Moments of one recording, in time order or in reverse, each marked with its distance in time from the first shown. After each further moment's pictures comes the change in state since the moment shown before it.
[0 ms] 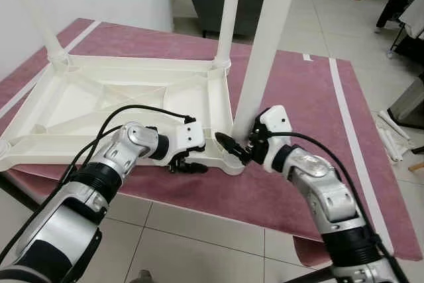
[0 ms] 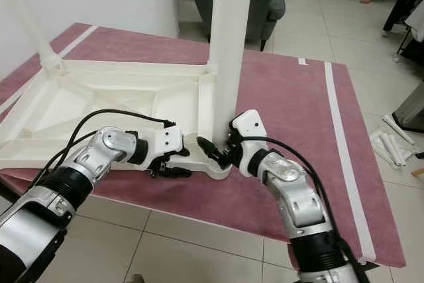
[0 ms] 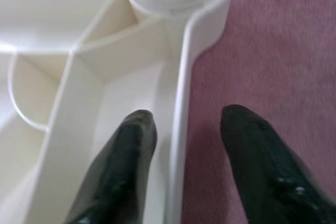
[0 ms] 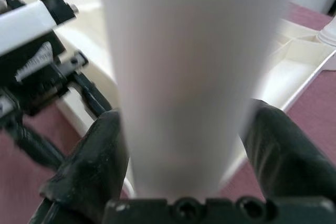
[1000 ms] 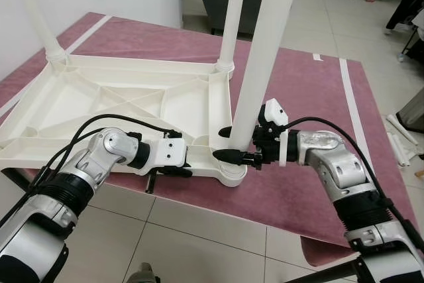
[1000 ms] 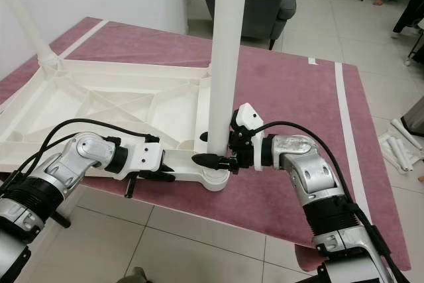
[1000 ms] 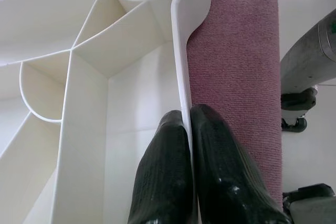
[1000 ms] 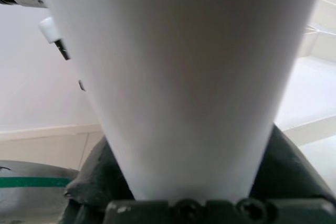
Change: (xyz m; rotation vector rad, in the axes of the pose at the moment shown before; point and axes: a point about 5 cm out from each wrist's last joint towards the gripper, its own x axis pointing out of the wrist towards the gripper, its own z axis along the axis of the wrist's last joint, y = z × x) left arm -0.032 -0.020 -0.004 0.210 -0.025 -0.121; right arm 0.019 0.002 0.006 0.012 0.014 0.513
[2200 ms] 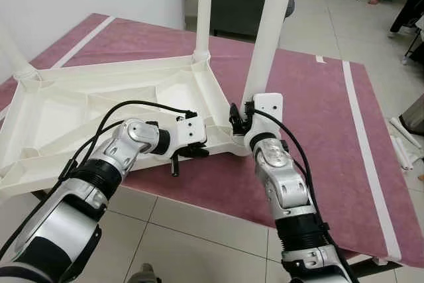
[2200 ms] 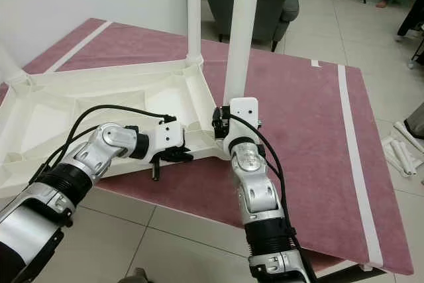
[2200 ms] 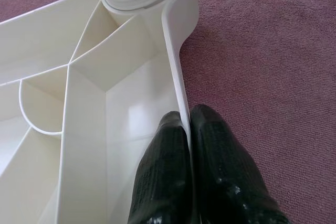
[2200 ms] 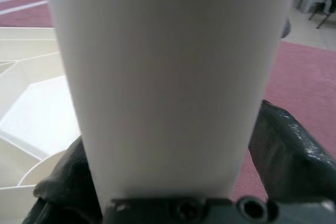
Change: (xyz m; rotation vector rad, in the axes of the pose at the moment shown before) left arm 0.026 0.033 0.015 -0.136 -0.044 0.141; right arm 0.020 -0.012 -0.001 0.112 -0.113 -1.161
